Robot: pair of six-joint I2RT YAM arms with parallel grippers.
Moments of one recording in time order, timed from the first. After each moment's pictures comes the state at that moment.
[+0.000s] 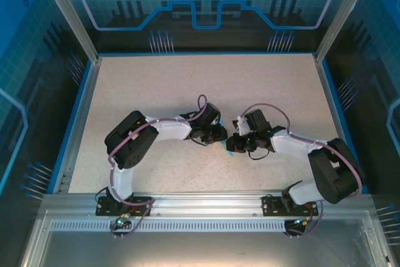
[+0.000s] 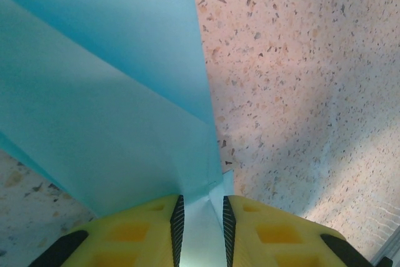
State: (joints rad) left arm -0.76 1.96 1.12 -0.13 0.30 -0.95; right arm 0.46 1.44 0.61 -0.23 -0.57 0.51
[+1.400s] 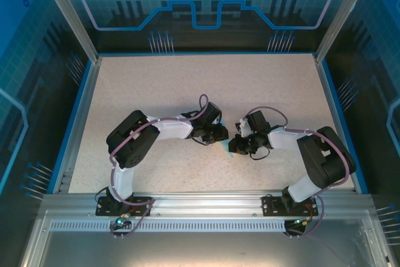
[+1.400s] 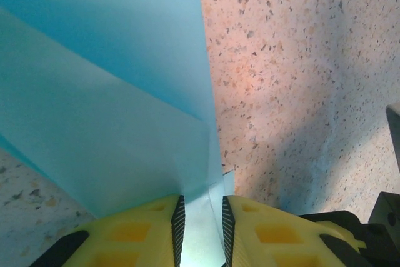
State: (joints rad) left arm -0.76 1.98 1.15 -0.15 0.31 -0.95; right arm 0.40 1.56 0.59 -0.20 -0.58 0.51
